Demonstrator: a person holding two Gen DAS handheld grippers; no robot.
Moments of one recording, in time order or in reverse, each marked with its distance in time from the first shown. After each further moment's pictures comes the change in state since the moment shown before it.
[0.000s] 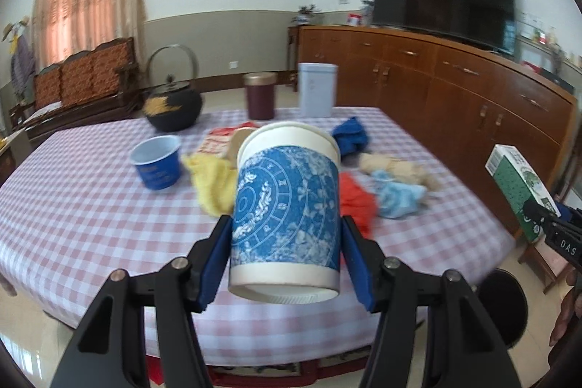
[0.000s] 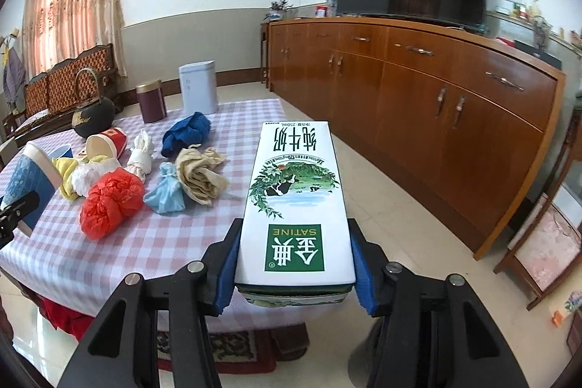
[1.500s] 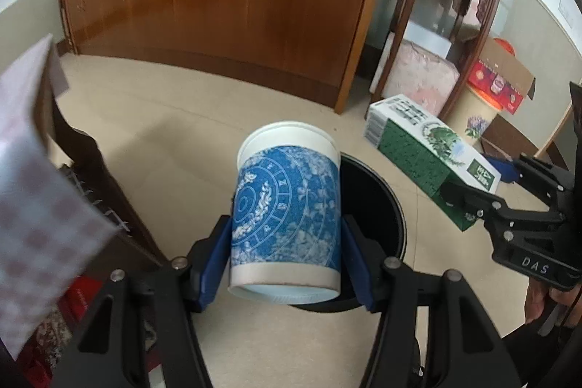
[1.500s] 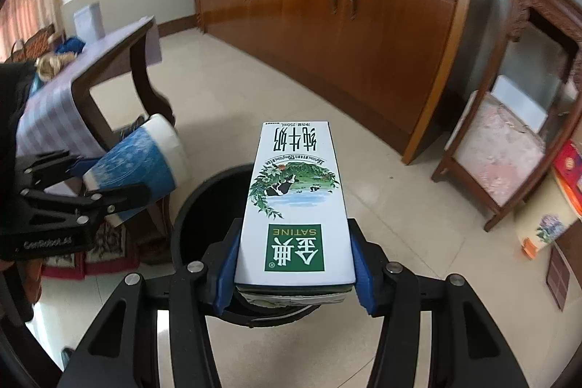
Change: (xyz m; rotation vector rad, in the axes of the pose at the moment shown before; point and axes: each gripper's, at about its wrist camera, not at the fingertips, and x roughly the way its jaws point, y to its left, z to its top) left arm 0.070 -0.346 -0.126 0.444 0.375 -0.655; right arm 0.004 -0.253 -0.174 0.088 0.252 -0.120
